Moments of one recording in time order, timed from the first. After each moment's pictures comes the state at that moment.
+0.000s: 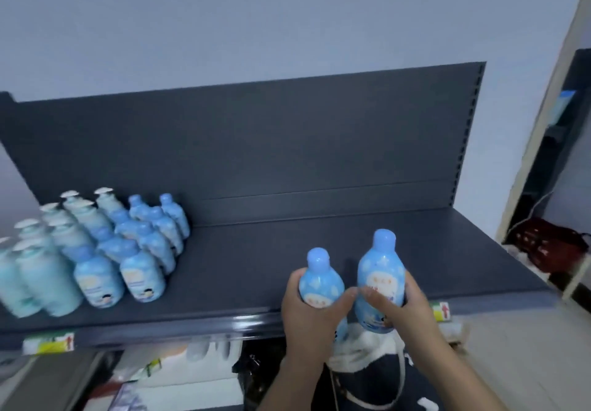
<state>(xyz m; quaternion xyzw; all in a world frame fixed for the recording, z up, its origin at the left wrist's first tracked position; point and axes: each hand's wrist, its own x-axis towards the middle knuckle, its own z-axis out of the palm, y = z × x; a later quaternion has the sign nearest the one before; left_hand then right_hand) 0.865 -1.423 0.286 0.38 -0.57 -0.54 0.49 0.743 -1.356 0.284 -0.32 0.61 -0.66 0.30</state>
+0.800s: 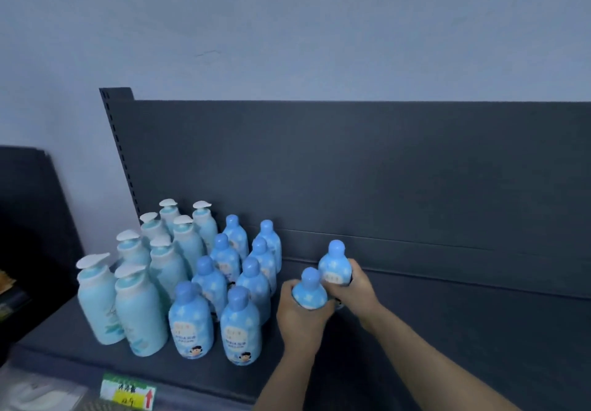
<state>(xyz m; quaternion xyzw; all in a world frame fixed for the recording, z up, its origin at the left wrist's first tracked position) 0.986 -1.684 0.260 0.52 -0.49 -0.47 0.52 0.870 -1.700 0.269 -0.45 0.59 -0.53 0.41</state>
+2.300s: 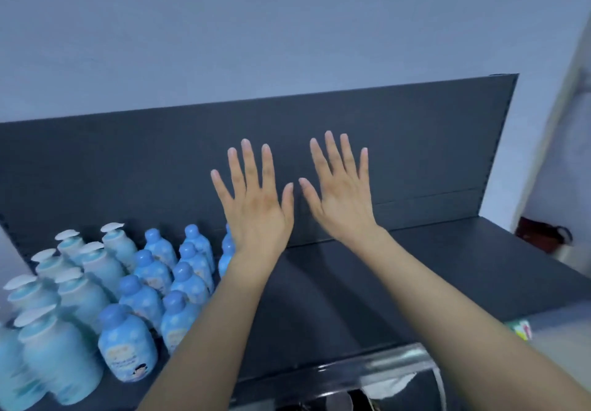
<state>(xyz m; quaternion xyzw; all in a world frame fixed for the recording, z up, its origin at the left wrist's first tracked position) 0.962 -1.690 0.394 0.41 -0.78 0.21 0.43 0.840 -1.625 0.407 -0.54 0.72 -0.29 -0.31</state>
